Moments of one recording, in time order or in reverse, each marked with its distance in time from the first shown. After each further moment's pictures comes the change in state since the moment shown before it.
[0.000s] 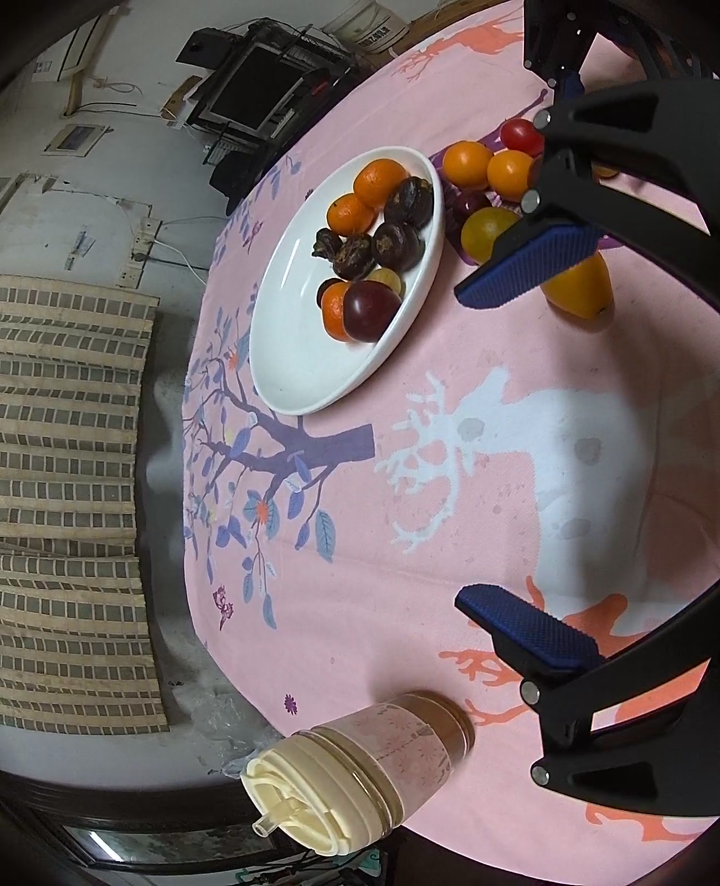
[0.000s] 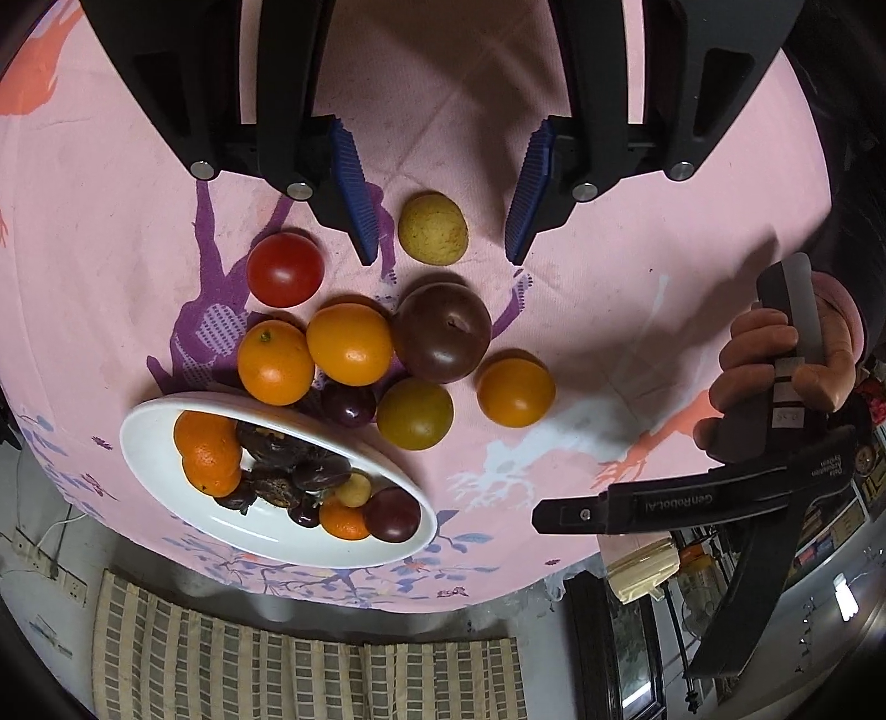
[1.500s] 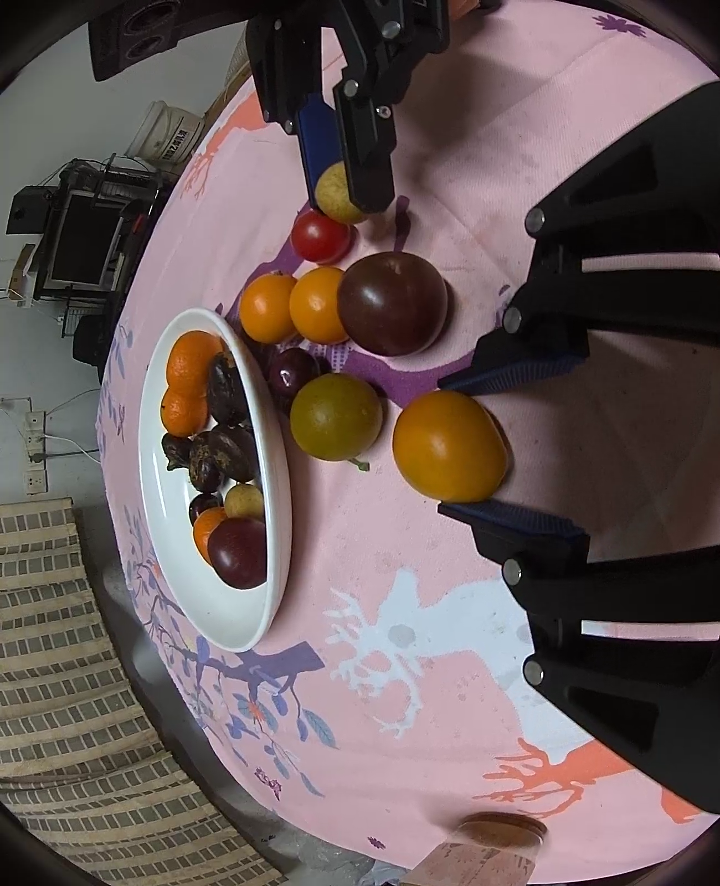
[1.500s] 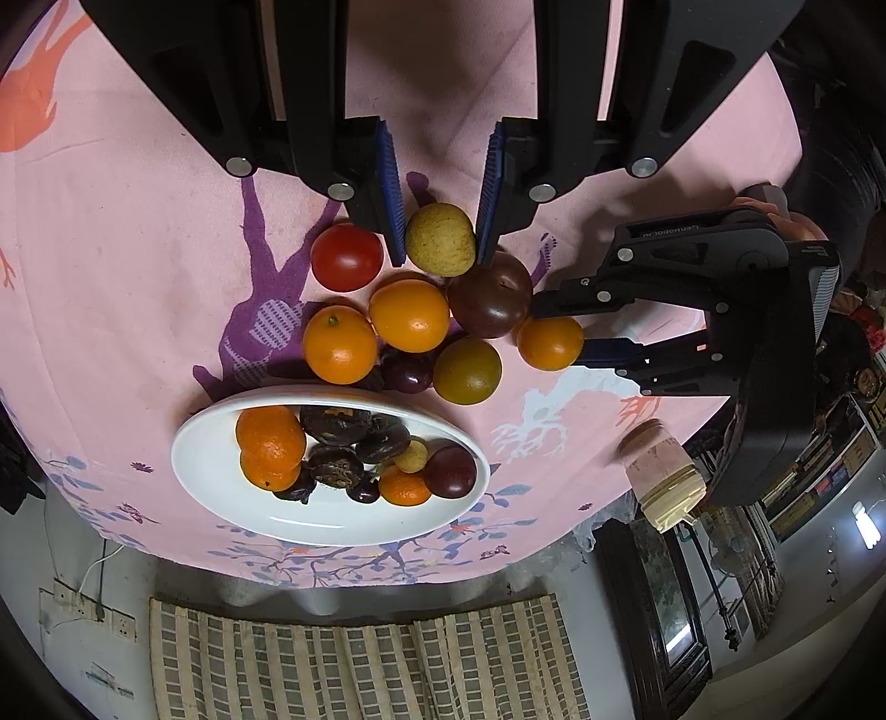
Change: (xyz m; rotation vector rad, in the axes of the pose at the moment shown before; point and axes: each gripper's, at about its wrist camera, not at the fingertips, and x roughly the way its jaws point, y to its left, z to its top) left arm 0.016 -0.075 -0.051 0.455 0.160 -0.221; right arm -0.017 -0.030 0.005 0.142 -0.074 0.016
